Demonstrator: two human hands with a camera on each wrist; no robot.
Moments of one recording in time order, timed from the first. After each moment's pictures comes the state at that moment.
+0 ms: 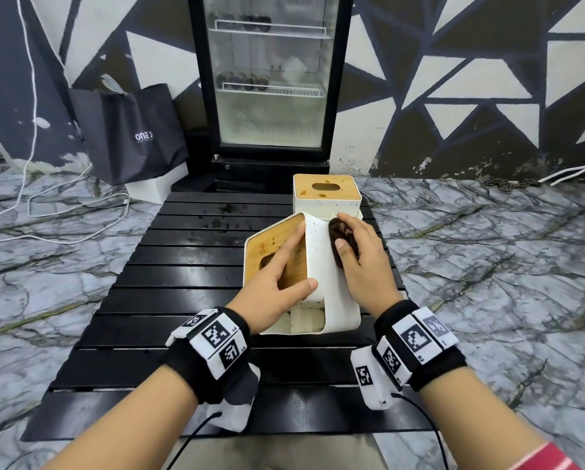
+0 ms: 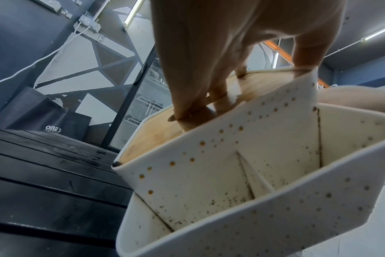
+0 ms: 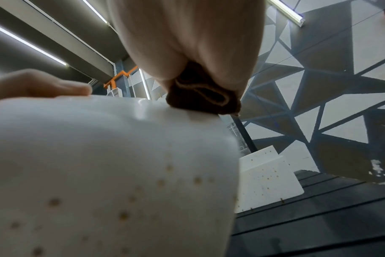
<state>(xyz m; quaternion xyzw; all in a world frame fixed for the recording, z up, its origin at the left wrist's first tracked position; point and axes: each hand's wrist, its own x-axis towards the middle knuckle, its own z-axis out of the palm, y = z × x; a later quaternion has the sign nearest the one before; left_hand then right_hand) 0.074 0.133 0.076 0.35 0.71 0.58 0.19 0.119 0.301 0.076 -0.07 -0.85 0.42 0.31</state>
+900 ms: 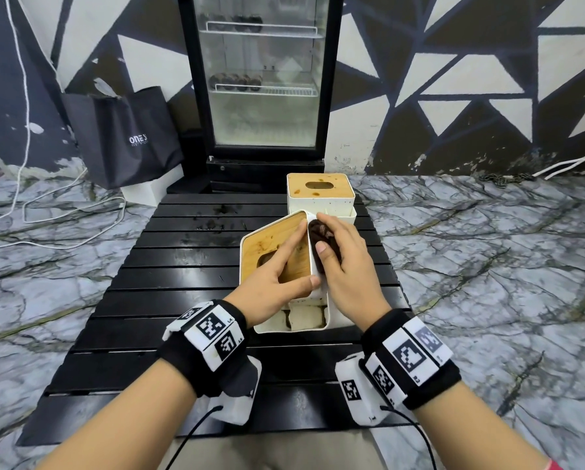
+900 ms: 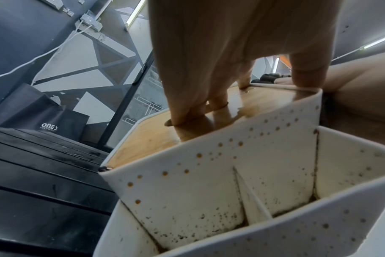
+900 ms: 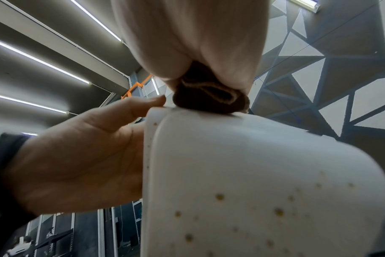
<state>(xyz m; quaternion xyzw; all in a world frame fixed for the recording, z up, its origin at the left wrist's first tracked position) 0.069 0.142 0.077 0.38 0.69 0.57 0.22 0.132 0.277 0.085 -0.04 -0.84 0.44 0.31</state>
